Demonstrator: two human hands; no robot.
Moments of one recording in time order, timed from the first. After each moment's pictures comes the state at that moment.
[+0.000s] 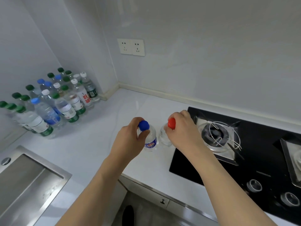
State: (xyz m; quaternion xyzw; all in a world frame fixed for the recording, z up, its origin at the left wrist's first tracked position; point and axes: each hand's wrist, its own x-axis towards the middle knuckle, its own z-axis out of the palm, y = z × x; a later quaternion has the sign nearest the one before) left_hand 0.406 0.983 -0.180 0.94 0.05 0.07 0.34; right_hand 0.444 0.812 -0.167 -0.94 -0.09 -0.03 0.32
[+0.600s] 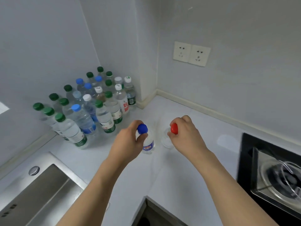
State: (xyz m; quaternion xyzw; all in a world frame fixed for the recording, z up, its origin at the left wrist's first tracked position) left_hand 0.497 1.236 -0.206 0.93 0.12 0.07 0.35; right_hand 0.559 1.054 -0.185 -0.95 -0.14 0.04 0.27
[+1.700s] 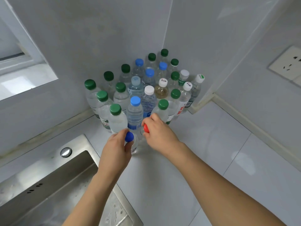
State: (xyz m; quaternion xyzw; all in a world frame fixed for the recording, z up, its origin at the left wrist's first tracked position) left_hand 0.468 1.450 -0.297 0.88 0.32 0.13 0.32; right_hand 0.598 1.361 -0.264 -0.88 -0.42 0.16 0.14
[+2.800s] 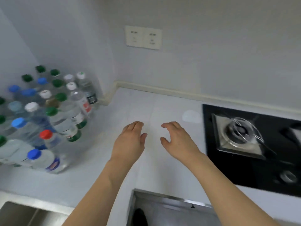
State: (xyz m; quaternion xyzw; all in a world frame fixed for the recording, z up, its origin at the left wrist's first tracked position) left_hand 0.520 1.196 -0.254 0.97 -0.09 0.05 0.23; right_hand 0.511 1.017 -0.230 -0.97 -0.06 0.06 0.24
